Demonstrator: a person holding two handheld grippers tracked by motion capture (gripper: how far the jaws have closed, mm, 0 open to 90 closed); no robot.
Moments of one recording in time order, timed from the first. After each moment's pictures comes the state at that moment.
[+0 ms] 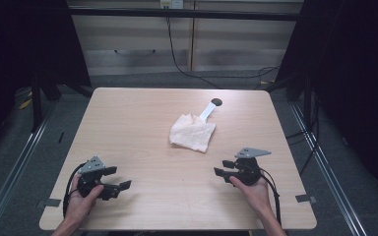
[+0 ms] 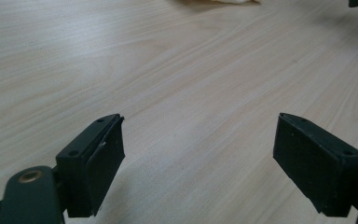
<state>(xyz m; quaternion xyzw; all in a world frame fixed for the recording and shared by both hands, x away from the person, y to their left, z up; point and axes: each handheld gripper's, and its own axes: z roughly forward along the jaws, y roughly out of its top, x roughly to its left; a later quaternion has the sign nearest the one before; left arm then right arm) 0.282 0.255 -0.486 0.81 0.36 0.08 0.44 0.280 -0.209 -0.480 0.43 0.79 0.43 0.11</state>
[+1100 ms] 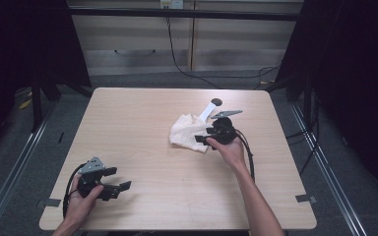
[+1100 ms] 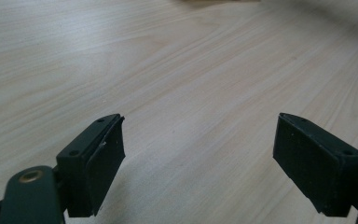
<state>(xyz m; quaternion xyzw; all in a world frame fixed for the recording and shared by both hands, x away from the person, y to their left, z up) 0.281 0.254 -0.489 0.82 0.36 0.08 0.44 0.401 -0.165 -0.465 0.43 0.80 0.41 0.11</state>
